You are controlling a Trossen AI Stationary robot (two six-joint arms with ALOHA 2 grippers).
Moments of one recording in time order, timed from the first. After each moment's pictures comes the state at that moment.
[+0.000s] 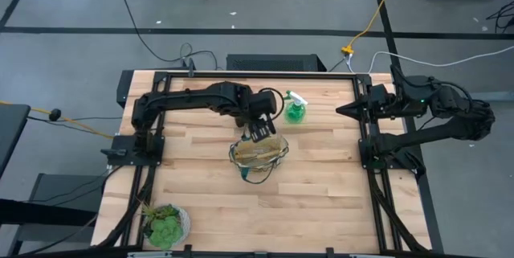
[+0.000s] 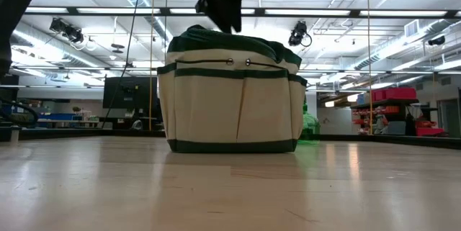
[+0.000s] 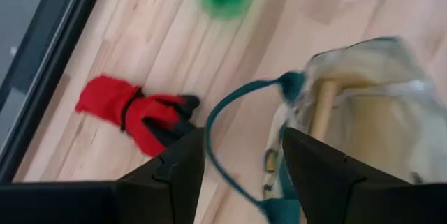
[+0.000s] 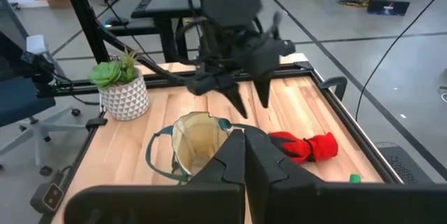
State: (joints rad) left arm 0.06 1.94 2.01 -1.23 -0.25 -0.31; right arm 0.04 0.73 1.19 -0.76 0.06 0.07
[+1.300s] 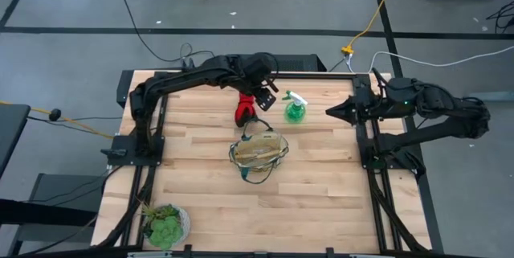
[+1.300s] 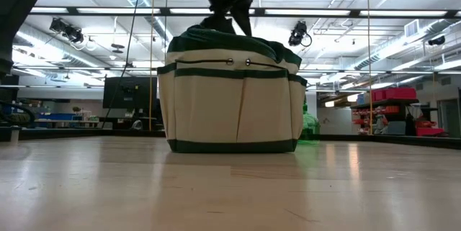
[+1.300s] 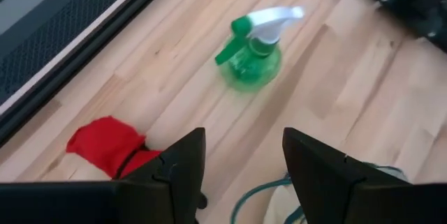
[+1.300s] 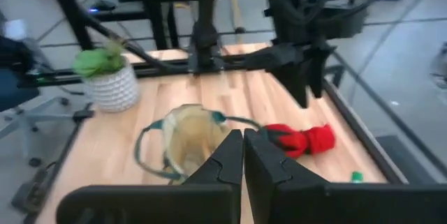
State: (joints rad) left arm 0.29 1.91 1.97 -0.99 -0.07 -0.38; right arm 0.04 0.83 1.19 -0.72 0.10 0.07
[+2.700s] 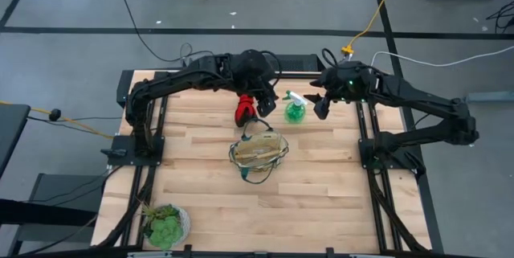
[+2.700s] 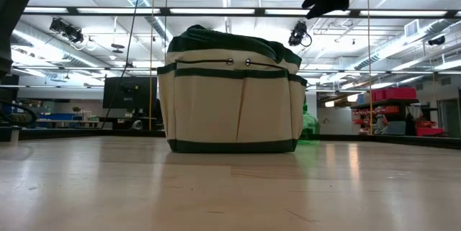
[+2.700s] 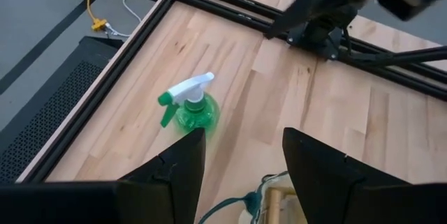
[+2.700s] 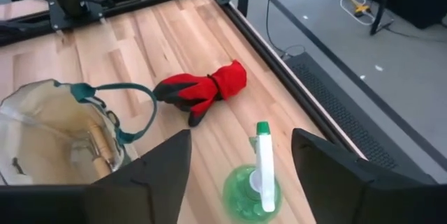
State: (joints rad) left arm 0.18 1.87 2.15 -0.98 -0.07 -0.21; right arm -0.32 1.09 1.19 -0.72 0.11 0.07
